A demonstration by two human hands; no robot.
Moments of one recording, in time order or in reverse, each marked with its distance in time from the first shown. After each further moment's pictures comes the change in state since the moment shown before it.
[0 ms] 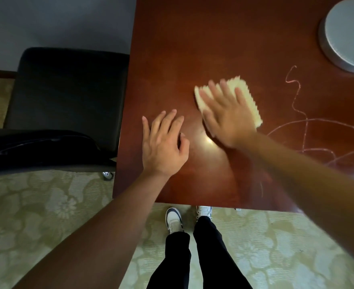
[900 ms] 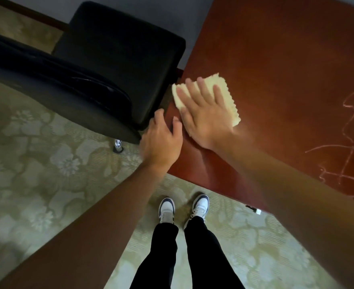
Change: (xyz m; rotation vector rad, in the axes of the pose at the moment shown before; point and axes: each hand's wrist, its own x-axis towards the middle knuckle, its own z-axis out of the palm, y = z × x) left_hand -0.052 -0.053 -0.045 -0.215 -0.114 -0.754; right_hand 0.025 -0.144 0.022 -0.069 -0.084 -0.285
